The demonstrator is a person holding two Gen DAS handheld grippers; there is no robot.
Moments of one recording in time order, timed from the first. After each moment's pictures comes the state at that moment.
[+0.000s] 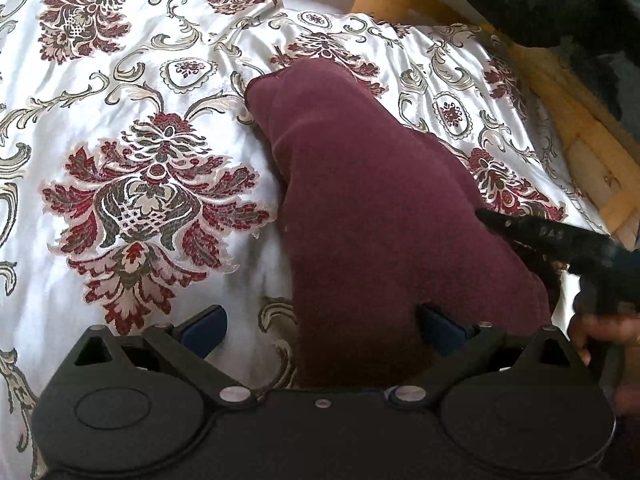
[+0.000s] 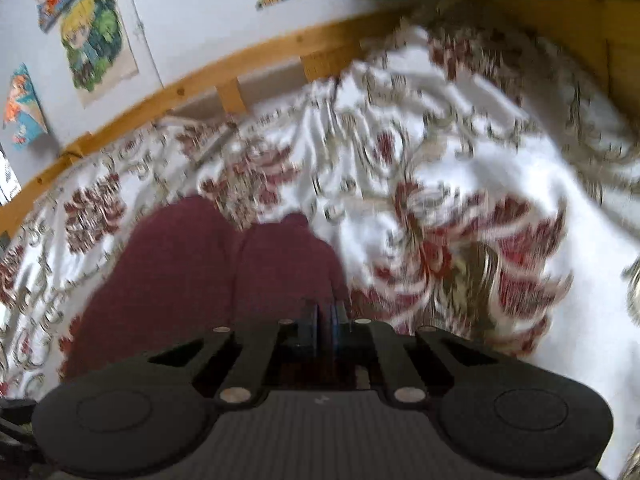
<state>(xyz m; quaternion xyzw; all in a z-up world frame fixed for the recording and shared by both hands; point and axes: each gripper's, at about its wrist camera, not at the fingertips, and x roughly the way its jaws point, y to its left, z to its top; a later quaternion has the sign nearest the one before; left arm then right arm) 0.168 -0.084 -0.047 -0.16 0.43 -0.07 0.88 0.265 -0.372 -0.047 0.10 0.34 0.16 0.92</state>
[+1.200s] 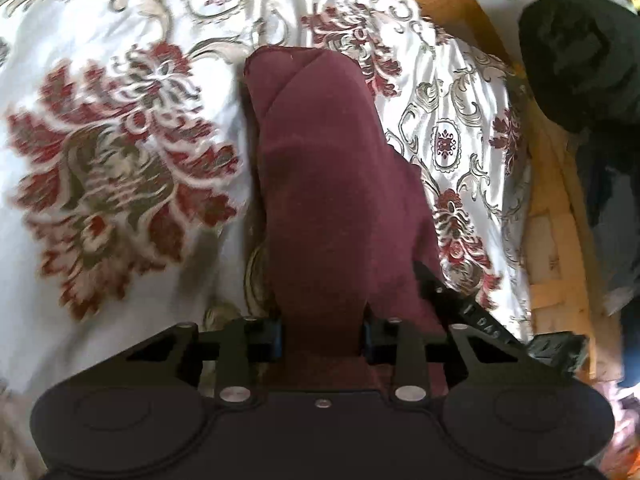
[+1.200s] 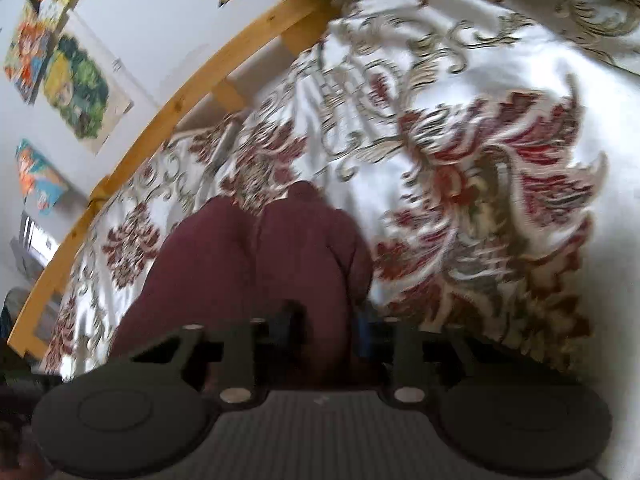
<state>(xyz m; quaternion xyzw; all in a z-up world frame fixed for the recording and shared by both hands) 0.213 -0.036 -0.030 -0.37 0.52 -0.11 0.76 0.272 -0.385 -0.059 0.24 0.39 0.22 0.86</state>
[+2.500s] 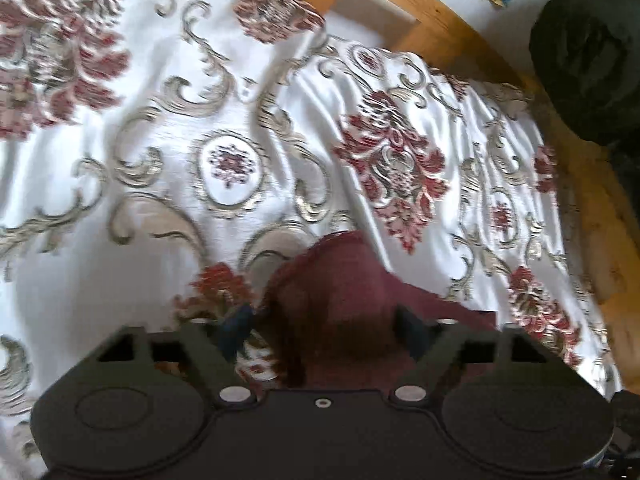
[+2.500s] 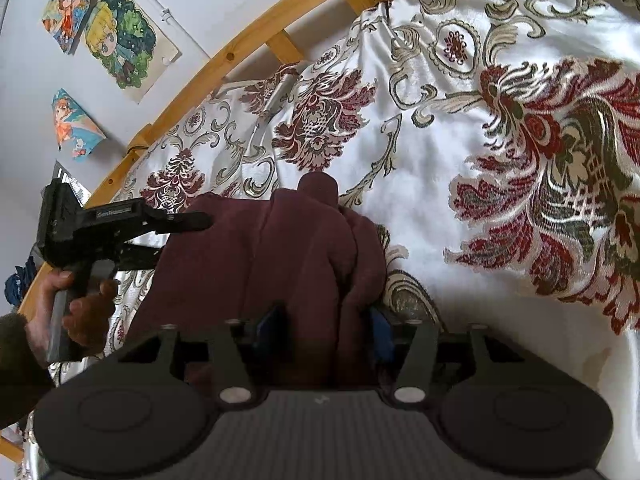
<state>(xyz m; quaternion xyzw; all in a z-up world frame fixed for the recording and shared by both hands) 0.312 0.028 -0.025 -0.22 0.45 -0.10 0.86 0.254 -0.351 -0.064 0.20 0.40 0.27 0.85</state>
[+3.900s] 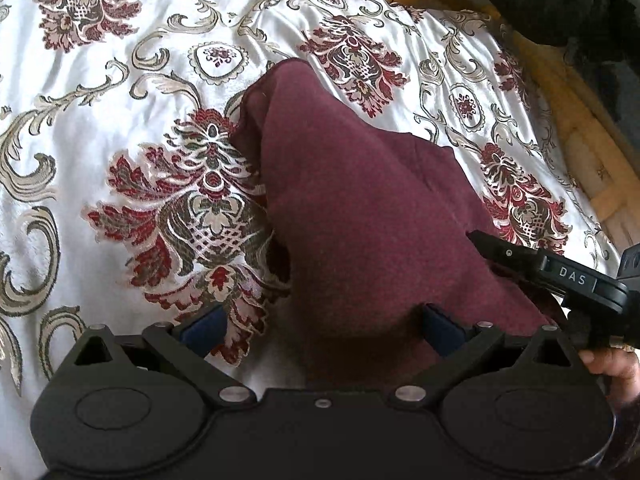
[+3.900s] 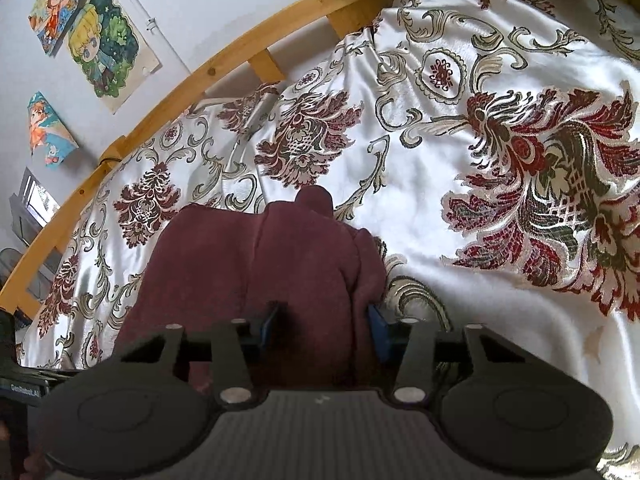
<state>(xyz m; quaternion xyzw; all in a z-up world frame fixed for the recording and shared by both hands) 0.184 -0.011 -0.039 -0.17 0.49 -0.13 0.85 0.238 -0.336 -0.053 0.18 0.37 0.21 0.88</state>
